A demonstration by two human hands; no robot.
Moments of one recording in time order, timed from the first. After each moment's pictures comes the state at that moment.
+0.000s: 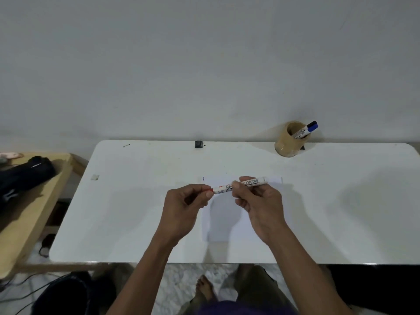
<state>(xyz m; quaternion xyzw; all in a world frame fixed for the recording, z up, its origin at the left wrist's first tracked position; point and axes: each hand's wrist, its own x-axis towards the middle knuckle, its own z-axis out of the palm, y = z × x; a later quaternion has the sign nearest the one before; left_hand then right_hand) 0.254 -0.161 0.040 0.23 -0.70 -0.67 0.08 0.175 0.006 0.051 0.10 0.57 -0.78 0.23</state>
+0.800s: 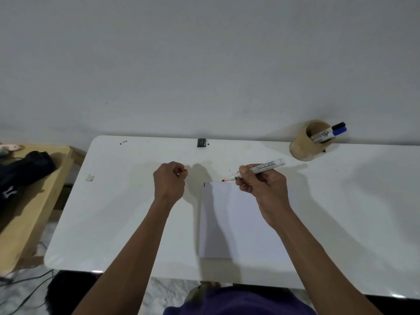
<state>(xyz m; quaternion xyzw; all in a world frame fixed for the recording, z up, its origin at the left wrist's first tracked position) 0.152 -0.234 -0.029 0.39 -0.84 -0.38 0.06 0.085 -0.010 0.015 0.04 0.63 -0.74 0.24</state>
